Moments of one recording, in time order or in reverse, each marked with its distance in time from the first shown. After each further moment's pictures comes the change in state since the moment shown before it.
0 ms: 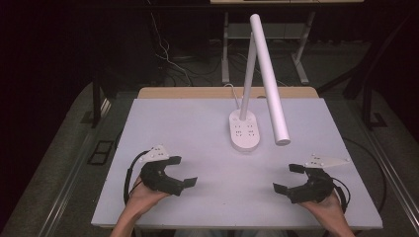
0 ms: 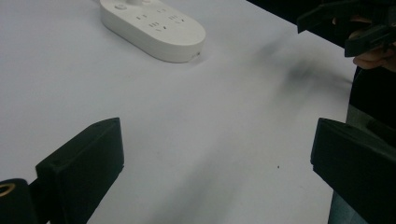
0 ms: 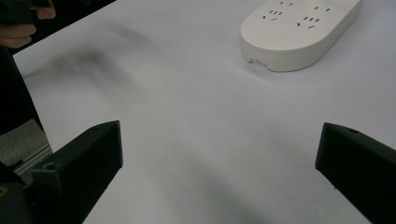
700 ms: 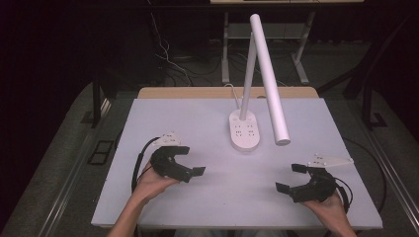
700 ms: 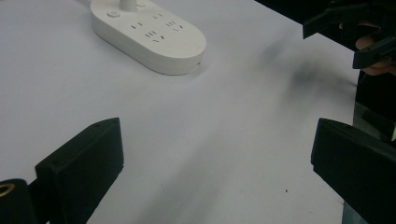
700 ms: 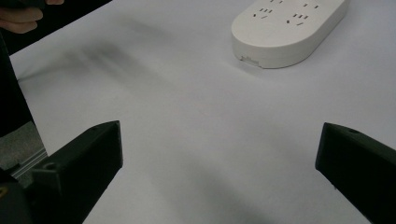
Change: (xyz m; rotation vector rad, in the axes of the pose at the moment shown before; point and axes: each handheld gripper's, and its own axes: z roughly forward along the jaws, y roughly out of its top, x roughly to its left) left arm 0.010 0.031 0.024 0.059 -0.025 0.010; right arm -0.005 -0.002 -0.003 -0.001 -0.012 0.021
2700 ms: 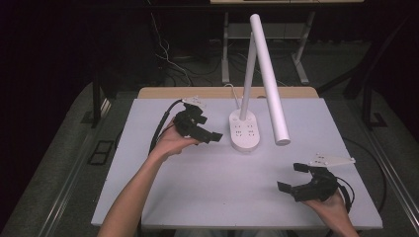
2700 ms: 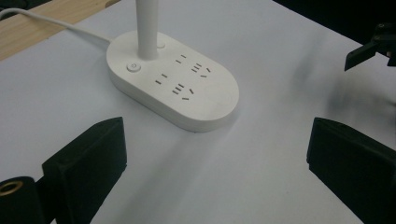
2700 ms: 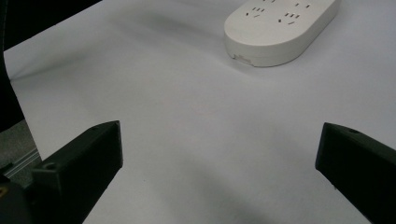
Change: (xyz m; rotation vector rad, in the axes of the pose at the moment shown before) left arm 0.041 0.095 0.053 0.121 -0.003 0.073; right arm -0.005 0.000 -0.002 0.003 -0.017 -0.011
